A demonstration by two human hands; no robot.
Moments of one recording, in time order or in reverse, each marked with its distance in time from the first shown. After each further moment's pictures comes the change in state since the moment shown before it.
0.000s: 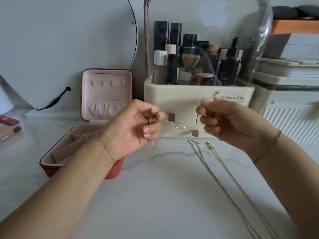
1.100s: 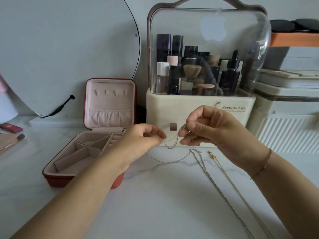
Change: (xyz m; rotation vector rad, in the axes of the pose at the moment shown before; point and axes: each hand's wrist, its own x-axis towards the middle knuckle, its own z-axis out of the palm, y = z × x) left_hand 0.002 -0.017 -0.002 0.856 0.501 0.041; right_hand -0.003 0.011 0.015 -0.329 -0.121 -0.247
